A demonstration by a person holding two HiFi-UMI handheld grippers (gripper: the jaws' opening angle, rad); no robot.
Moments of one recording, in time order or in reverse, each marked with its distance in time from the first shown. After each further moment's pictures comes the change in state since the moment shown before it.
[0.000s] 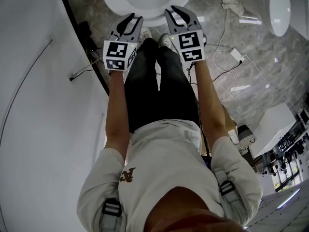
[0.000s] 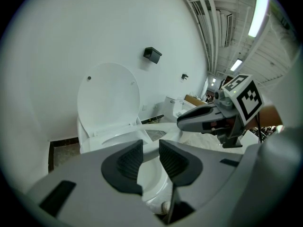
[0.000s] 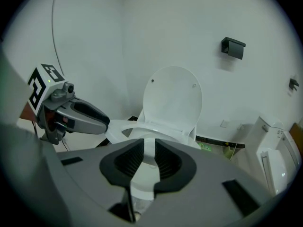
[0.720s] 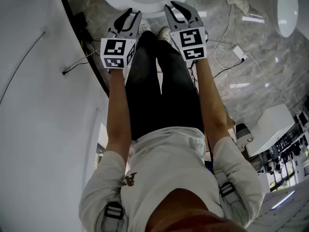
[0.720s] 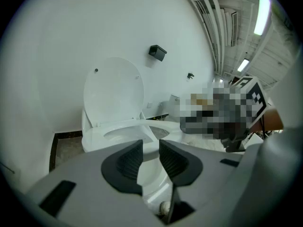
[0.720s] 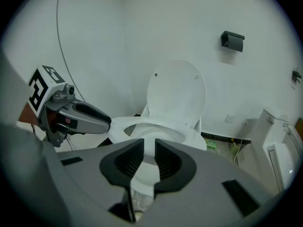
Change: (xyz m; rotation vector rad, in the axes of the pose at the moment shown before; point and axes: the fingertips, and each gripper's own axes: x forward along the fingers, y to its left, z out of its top) left arm 0.006 -0.005 -0.043 -0.050 -0.008 0.068; right arm 0.009 0.014 -0.043 0.006 -0.003 0.049
